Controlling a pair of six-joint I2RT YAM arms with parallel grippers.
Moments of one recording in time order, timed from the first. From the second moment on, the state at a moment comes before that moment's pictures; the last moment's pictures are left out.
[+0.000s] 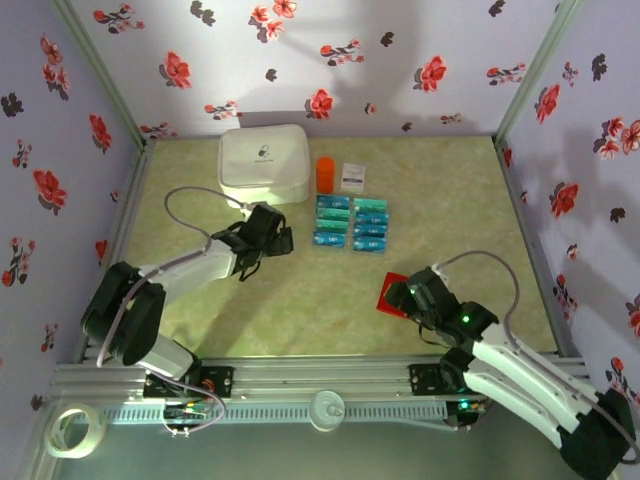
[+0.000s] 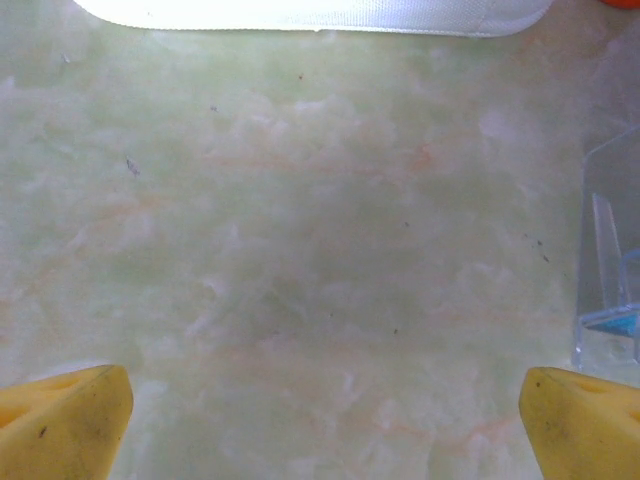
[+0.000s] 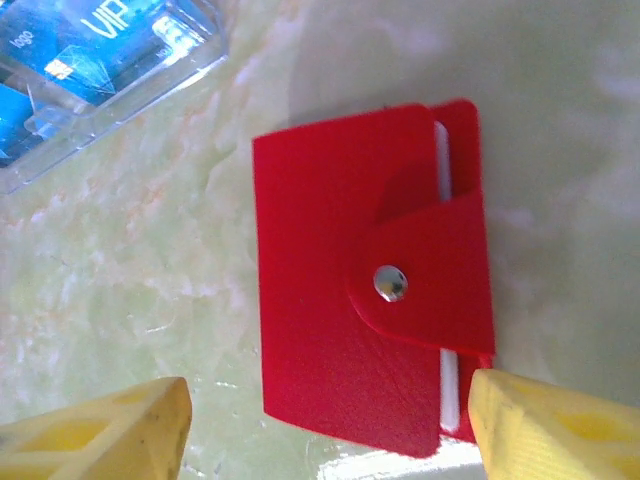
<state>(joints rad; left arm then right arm) -0.65 1.50 0.88 -0.32 -0.34 -0.62 0.69 0.62 0.34 -0.65 0.12 1.13</state>
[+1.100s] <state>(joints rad) -0.67 1.50 0.87 -0.31 -0.27 -0.65 0.64 0.58 0.21 -0.61 0.10 1.27</state>
